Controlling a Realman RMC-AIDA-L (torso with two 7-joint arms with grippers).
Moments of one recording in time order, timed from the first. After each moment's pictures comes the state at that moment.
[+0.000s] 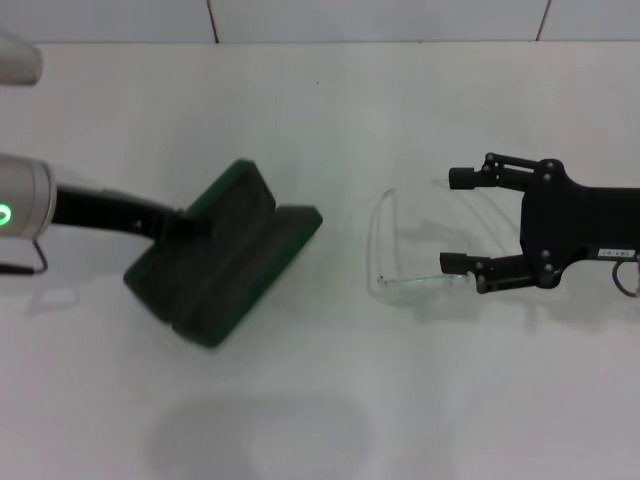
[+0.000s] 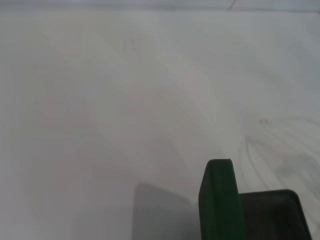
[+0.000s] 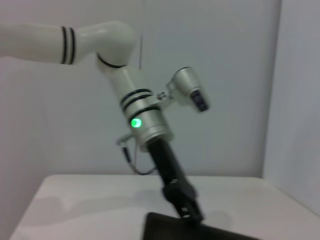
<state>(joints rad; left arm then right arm) -0.46 -2.07 1.02 1.12 2.27 1.42 -2.28 0.49 1.93 -1.28 -0.63 -1.39 -1.54 1.00</state>
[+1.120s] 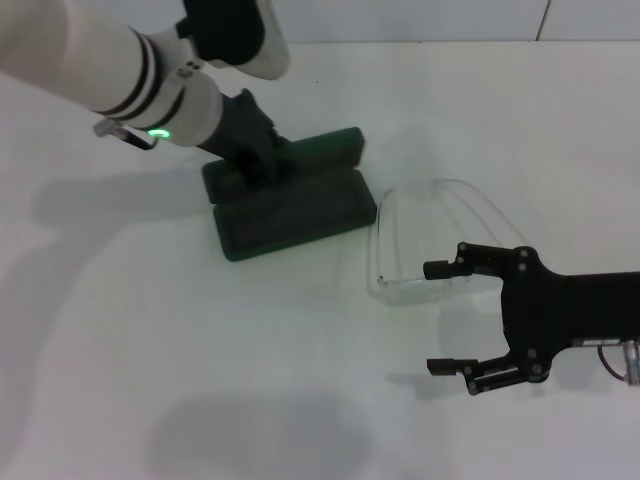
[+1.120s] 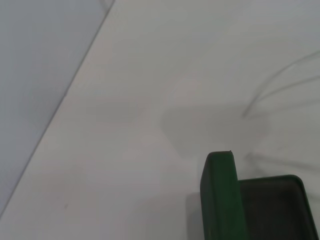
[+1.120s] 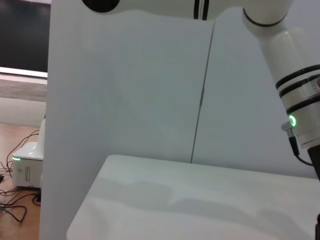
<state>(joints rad) -0.80 -2.09 1.36 0.95 2.49 1.11 -1.90 0.43 1.99 -1.28 -0.63 -1.52 -1.61 0.84</state>
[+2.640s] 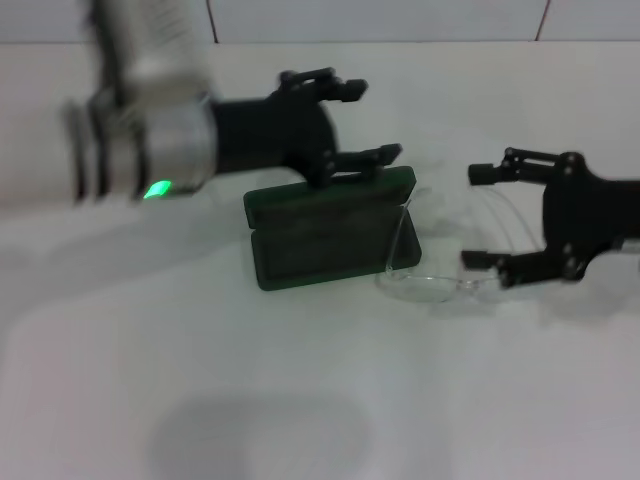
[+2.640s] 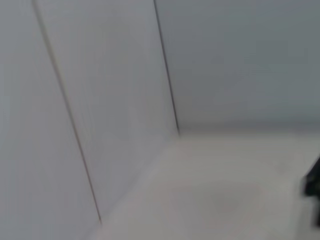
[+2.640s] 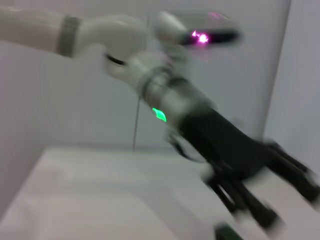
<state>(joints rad) -0.42 -2.09 1.44 1.06 1.58 1.05 -1.37 0.43 1.96 -1.15 -0.84 -1.58 -1.57 1.11</state>
